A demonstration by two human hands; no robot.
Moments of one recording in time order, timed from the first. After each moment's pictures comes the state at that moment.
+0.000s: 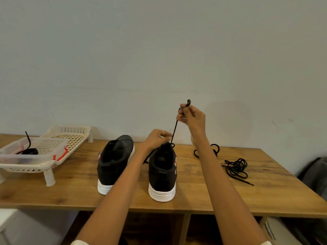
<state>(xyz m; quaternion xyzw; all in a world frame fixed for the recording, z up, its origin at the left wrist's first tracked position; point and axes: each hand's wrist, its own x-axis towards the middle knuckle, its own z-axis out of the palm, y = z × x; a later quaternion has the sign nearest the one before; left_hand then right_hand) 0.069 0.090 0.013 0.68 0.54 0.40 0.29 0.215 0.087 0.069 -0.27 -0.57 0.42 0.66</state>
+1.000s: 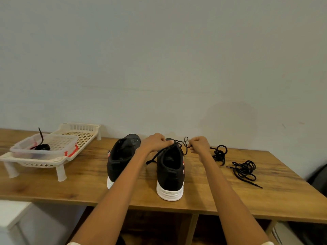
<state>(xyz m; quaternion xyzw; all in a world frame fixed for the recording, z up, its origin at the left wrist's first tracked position) 0.040 0.078 0.013 0.70 0.66 0.22 0.19 0.225 0.119 -0.010 -0.58 -0.55 0.37 0.47</state>
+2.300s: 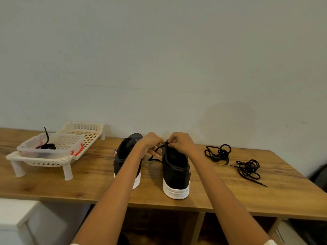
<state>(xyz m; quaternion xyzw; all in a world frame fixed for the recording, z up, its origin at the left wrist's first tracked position) 0.016 0.055 0.022 0.55 0.64 0.34 0.42 0.163 0.088 0.016 -0.52 -0.82 0.13 0.22</state>
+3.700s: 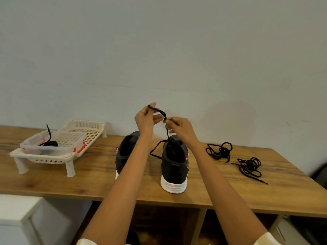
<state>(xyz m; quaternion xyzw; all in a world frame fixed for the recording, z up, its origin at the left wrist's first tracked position) 0.028 0.054 0.053 0.32 0.37 0.80 0.35 0.148 0.076 0.042 -0.39 -0.76 0.28 0.44</state>
